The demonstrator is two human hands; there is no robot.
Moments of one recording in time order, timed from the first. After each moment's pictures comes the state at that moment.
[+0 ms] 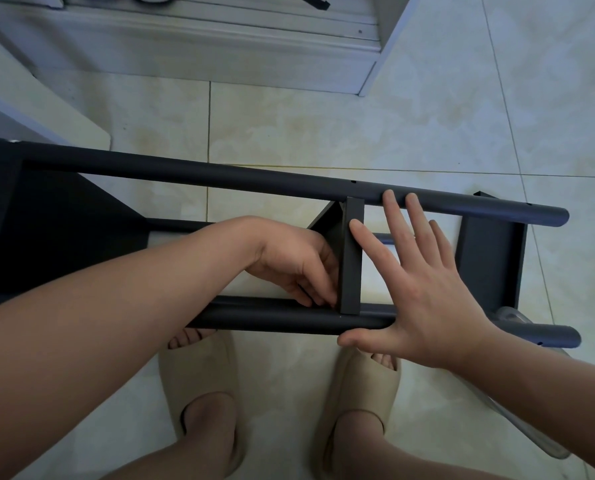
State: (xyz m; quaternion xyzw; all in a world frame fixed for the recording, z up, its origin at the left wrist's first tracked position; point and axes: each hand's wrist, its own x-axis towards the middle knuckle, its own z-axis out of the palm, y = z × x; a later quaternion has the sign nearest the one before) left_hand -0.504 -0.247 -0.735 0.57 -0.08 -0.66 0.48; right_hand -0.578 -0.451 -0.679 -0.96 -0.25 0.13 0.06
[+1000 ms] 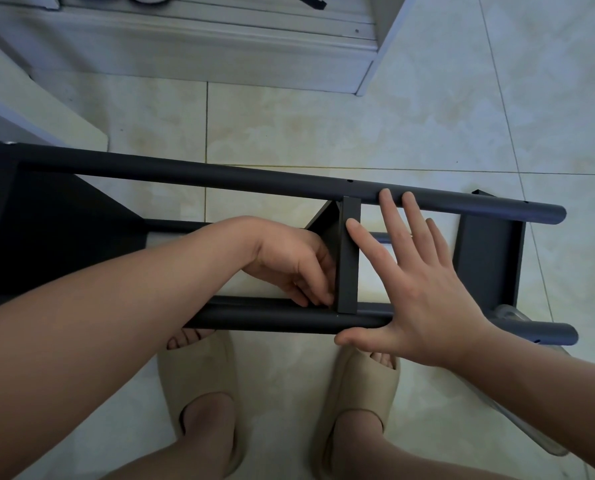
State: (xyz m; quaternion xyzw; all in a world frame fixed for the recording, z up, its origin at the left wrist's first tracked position) left_hand -0.503 -0.247 -0.736 0.57 -0.08 -0.66 0.48; right_hand -0.578 -0.452 -0.680 -0.96 -0.25 0.13 0.07
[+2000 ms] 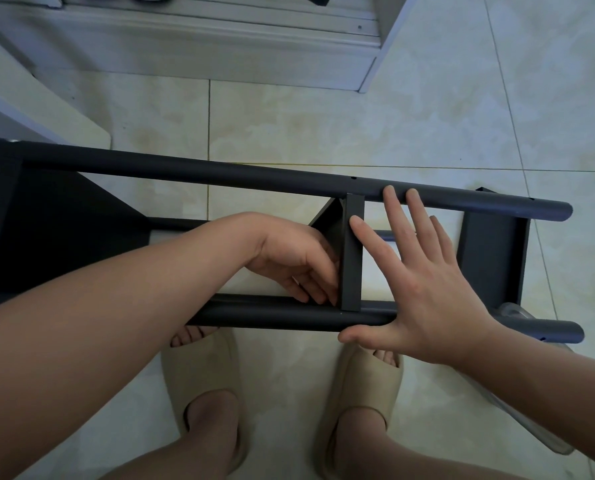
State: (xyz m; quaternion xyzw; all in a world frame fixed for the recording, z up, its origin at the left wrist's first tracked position) left_hand -0.501 -0.247 -0.737 0.56 -0.06 -0.67 0.48; right_hand -0.578 -0.451 -0.680 -0.96 -0.25 0.12 0.07
